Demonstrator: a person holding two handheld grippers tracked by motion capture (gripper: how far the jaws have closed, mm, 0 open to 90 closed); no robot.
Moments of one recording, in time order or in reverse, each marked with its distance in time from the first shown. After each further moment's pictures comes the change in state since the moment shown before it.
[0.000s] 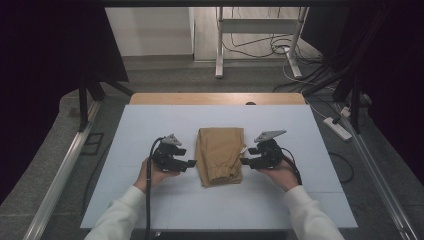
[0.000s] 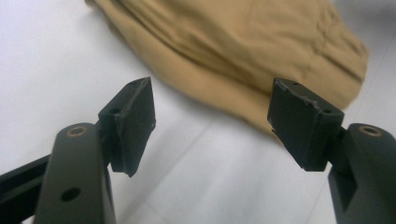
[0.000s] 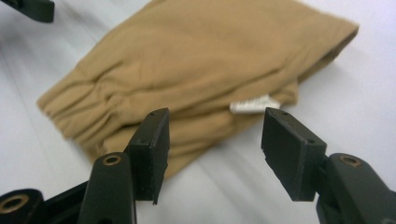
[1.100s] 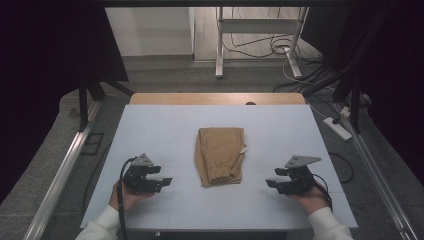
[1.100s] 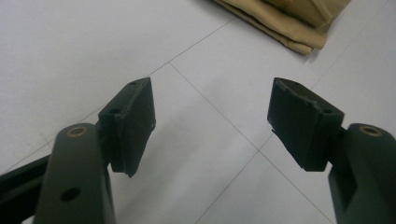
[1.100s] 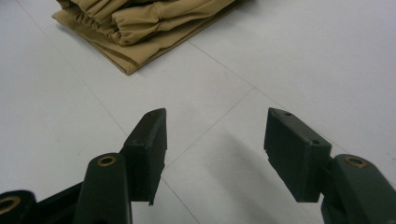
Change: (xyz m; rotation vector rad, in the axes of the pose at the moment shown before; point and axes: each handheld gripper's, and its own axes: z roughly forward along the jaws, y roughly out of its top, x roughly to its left) left arm -0.005 -0.075 -0.054 -0.016 0.061 -0.079; right arm 0.003 -0.085 -0.062 -0.017 -0.051 0.031
